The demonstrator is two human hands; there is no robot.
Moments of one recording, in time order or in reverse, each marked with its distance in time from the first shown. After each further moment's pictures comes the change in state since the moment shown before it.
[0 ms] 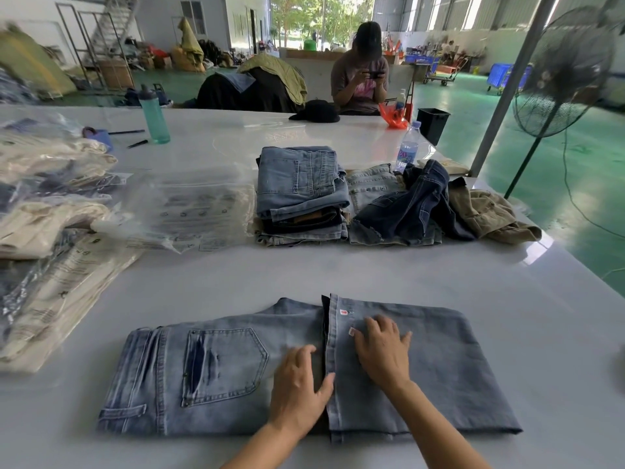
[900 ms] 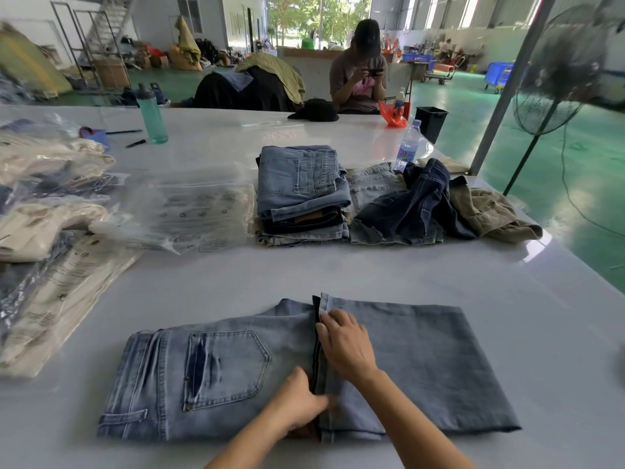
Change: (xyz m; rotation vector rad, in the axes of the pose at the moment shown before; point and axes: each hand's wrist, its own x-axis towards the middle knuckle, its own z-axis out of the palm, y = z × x) left_hand 0.011 0.000 -0.017 -0.251 -0.496 -0.476; right_hand 0.009 -0.055 0.014 0.072 -0.041 -0.269
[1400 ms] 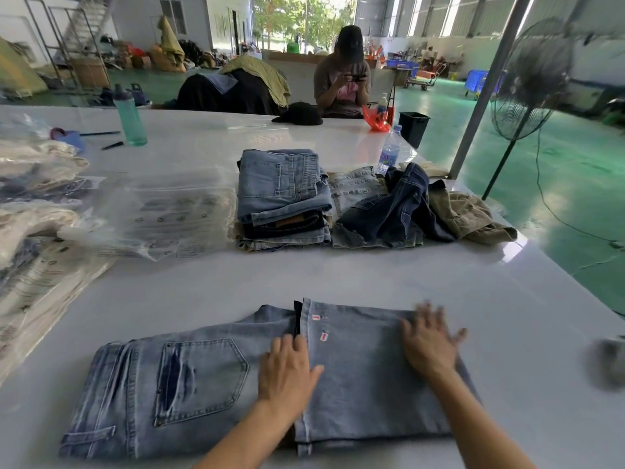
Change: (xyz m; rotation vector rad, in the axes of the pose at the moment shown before) left_hand 0.008 0.037 -0.003 0.706 0.465 0.345; right_hand -0.022 0.152 -0.056 -0.203 -0.022 0.600
